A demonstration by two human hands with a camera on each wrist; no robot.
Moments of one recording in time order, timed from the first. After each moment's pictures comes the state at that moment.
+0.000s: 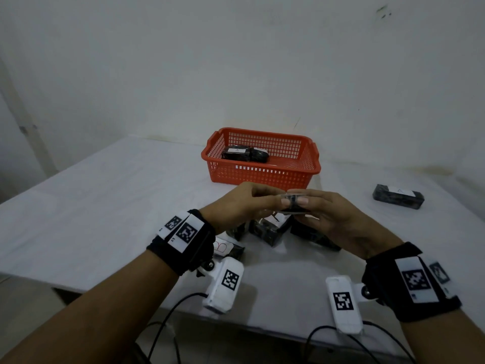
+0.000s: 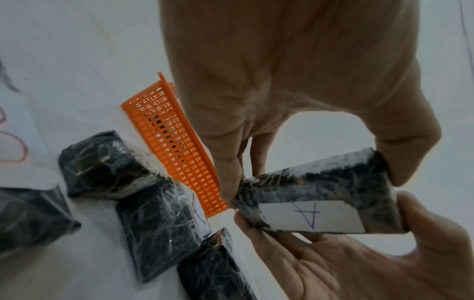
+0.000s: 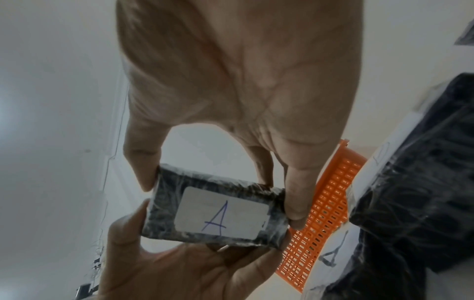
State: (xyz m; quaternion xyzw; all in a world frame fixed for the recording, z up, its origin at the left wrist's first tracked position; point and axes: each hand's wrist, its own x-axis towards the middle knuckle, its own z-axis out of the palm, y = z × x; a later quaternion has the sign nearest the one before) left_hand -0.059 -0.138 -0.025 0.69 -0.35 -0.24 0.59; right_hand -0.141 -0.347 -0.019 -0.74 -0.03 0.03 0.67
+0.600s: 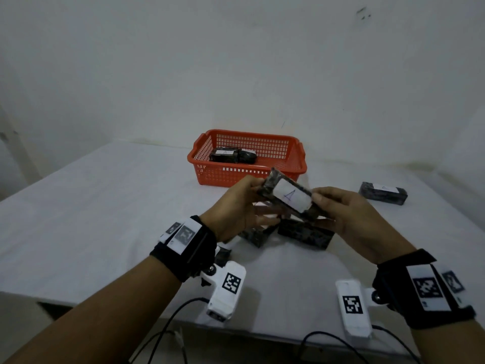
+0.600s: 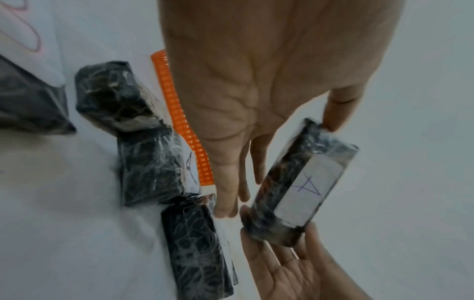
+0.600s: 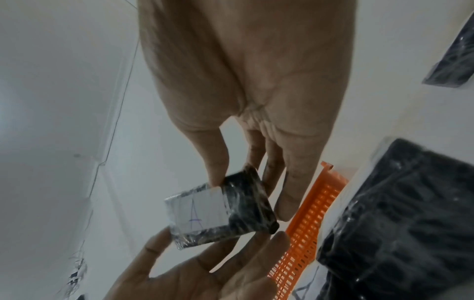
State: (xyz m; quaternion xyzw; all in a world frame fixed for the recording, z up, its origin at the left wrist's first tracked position) left_hand -0.068 -0.166 -0.027 0.54 -0.21 -0.33 0.74; right_hand -0.161 -0.383 -0.024 -0.70 0.03 -0.09 0.71
